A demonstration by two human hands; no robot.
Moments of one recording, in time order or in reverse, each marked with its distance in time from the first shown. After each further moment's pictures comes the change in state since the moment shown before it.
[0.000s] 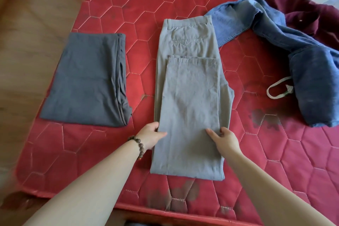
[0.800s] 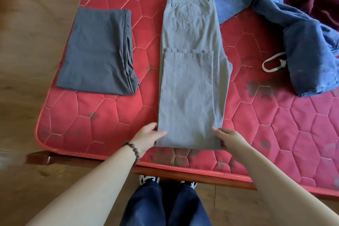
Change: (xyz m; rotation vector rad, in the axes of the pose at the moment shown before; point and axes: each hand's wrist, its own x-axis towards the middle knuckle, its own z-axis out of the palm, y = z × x) left_hand -0.093 -0.082 0.017 -0.193 -0.090 0.023; right_hand -0.092 0.060 -0.017 0.223 -0.310 0.156
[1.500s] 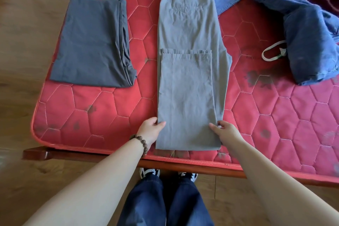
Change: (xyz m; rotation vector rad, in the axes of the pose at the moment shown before) left_hand 0.017 -0.017 0.014 0.150 0.204 0.008; right_hand 0.000 0.012 0.019 -0.072 0.114 -0.038
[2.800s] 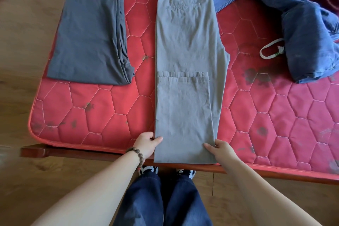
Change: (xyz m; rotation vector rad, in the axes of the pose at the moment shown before) left_hand -0.026 -0.034 0.007 0.185 -0.006 -0.059; right_hand -0.030 0.048 0.013 -0.081 -0.066 0.107
